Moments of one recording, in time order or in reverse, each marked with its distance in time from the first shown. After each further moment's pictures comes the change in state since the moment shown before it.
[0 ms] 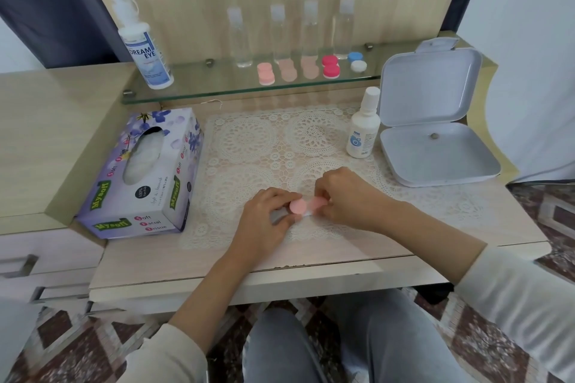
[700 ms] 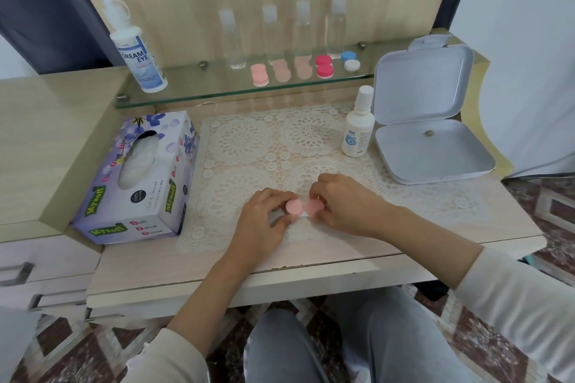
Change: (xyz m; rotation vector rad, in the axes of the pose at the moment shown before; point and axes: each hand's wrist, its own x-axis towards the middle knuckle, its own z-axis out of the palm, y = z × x) left_hand 0.000 0.002 0.001 0.017 -0.018 0.005; right_hand -0.010 -0.001 0.003 -0.012 0.001 -0.019
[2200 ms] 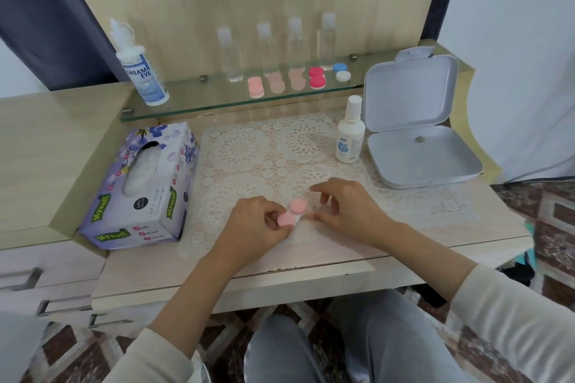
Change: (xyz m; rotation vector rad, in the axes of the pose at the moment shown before) left_hand 0.003 0.023 -0.022 0.198 -0.103 -0.071; right_hand -0.011 0.016 0.017 0.320 0.281 0.080
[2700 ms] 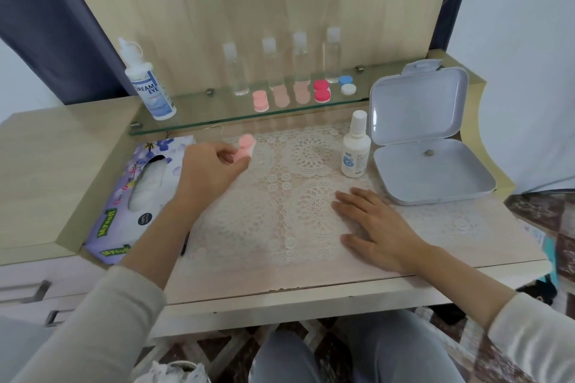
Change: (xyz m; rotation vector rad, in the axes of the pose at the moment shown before) left_hand 0.068 -0.011 -0.074 -0.018 0.356 -0.160; right_hand -0.016 0.046 -0.009 -0.261 -0.138 -0.114
